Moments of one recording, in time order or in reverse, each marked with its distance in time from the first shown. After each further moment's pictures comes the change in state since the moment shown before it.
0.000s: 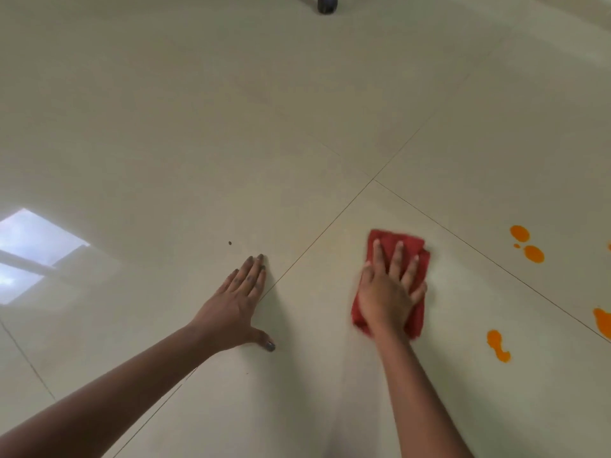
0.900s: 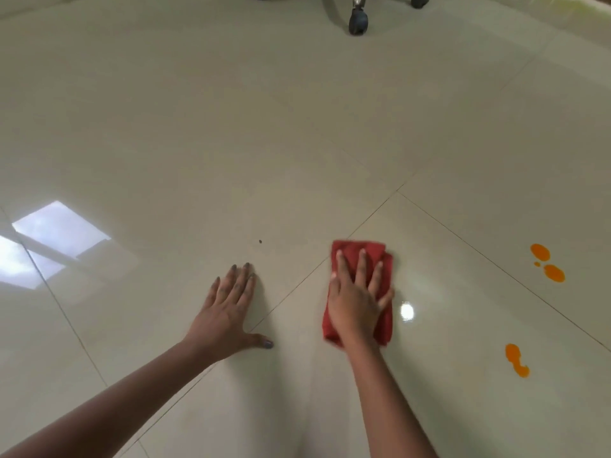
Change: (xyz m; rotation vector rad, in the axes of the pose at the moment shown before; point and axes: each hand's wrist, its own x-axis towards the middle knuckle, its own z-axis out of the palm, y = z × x) left_hand -0.047 -0.022 0.015 -0.027 0.099 -0.221; right_hand -0.049 -0.061 0.017 0.036 -0.098 -0.189
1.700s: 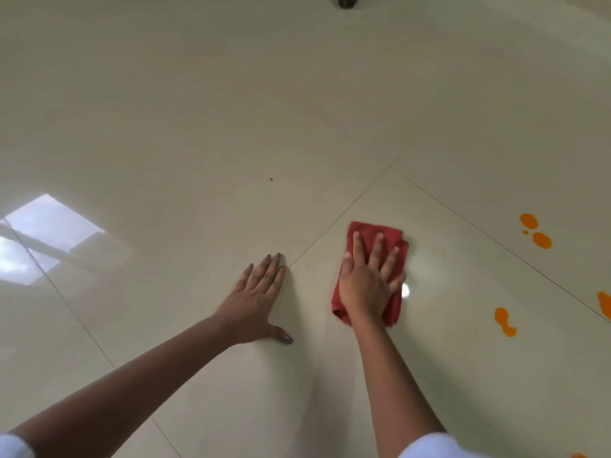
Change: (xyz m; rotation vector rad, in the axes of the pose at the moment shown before) left_hand 0.003 0.031 0.004 0.030 -0.125 0.245; right_hand -0.003 0.022 -0.006 -0.025 0.002 0.108
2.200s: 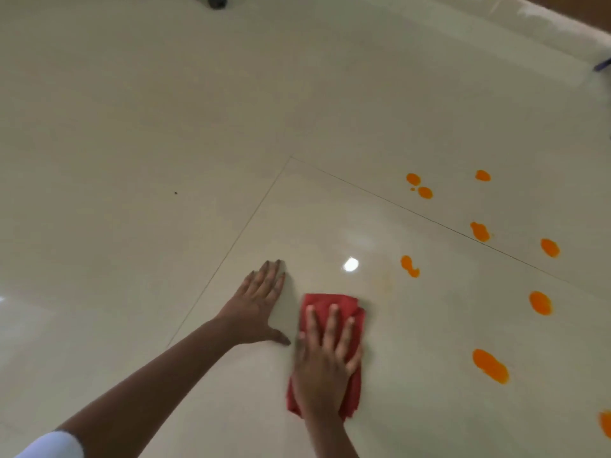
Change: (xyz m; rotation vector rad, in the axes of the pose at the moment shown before) left_hand 0.048 0.080 0.005 0.112 -0.068 0.313; right_hand -0.153 0.058 0.006 0.064 0.075 0.187
